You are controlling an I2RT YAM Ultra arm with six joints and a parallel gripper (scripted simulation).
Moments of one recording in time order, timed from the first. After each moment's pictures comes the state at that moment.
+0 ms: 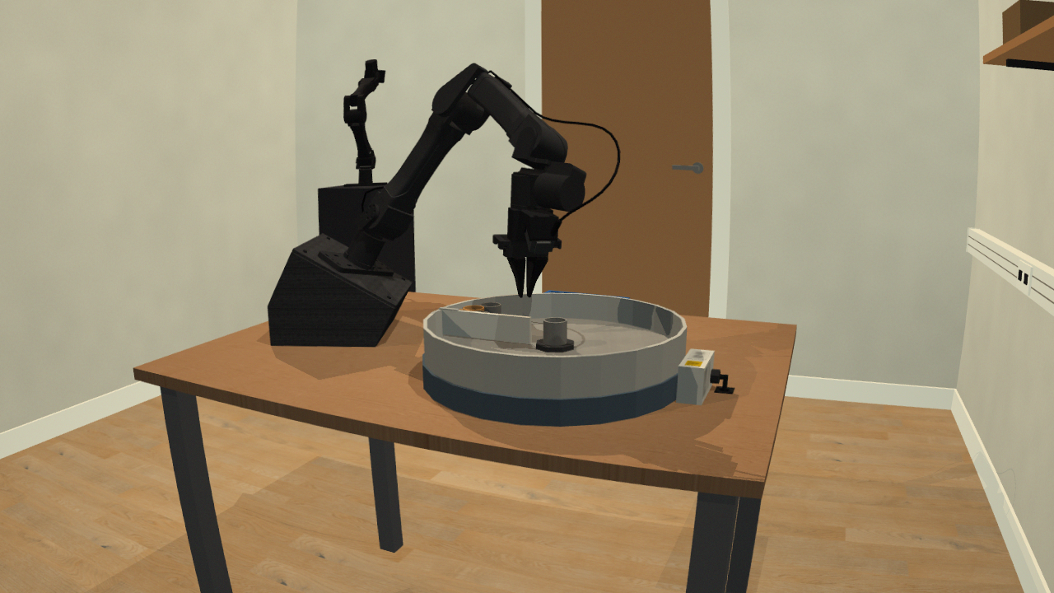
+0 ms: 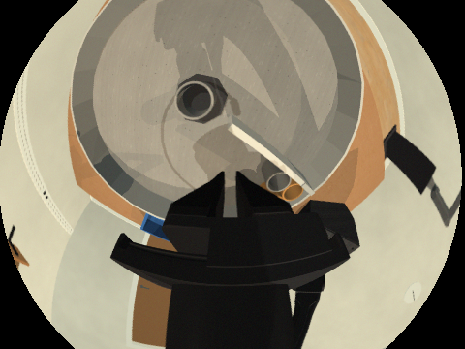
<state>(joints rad) -0.42 1.74 1.53 -1.08 -0.38 0.52</state>
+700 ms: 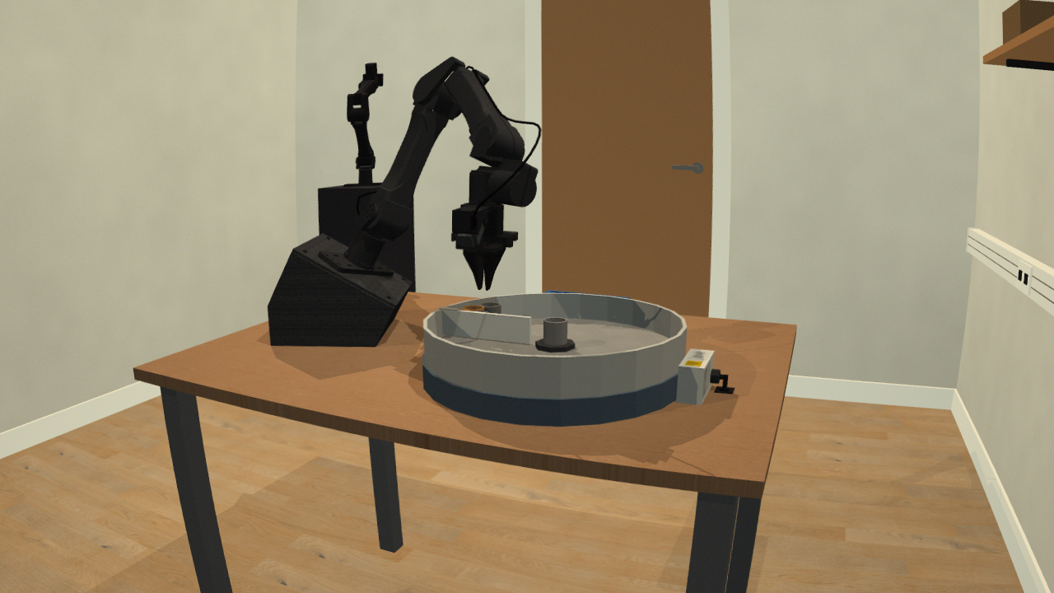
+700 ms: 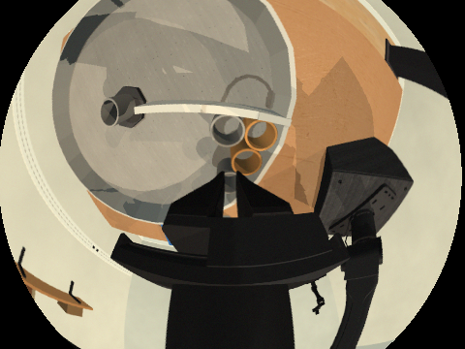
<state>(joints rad) -0.46 1.42 1.08 -0.95 -0.39 0.98</state>
